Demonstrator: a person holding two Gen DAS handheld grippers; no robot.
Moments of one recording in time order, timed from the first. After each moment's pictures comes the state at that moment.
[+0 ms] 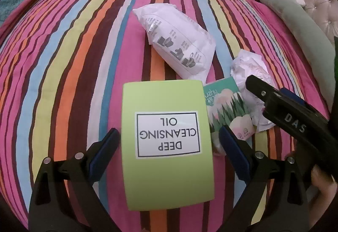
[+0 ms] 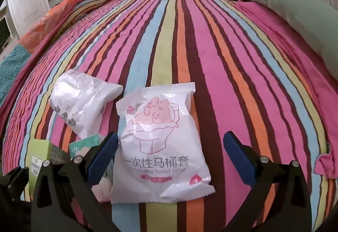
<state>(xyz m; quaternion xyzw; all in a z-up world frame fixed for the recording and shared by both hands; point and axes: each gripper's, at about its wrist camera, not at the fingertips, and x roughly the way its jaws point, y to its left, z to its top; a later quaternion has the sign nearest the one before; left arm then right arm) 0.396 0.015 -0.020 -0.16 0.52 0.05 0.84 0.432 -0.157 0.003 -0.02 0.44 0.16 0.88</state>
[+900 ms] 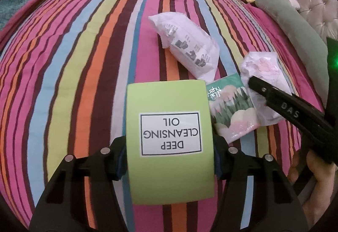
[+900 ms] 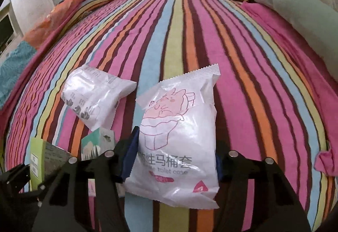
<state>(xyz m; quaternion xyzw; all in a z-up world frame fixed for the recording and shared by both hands) 0.368 0.034 -0.009 -0.16 0.50 0.04 0.85 0.412 -0.152 0.016 -0.02 0.44 0.16 0.88</state>
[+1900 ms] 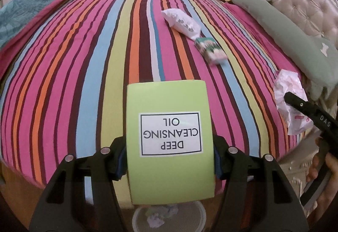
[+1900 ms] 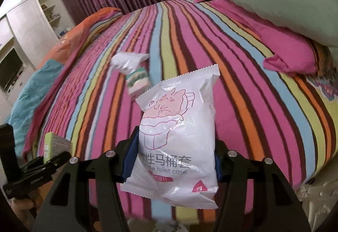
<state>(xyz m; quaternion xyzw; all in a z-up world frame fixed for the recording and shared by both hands) 0.183 0.046 0.024 -0.12 0.47 0.00 0.87 0.221 -0.229 0.046 0.09 0.41 0.17 0.89</state>
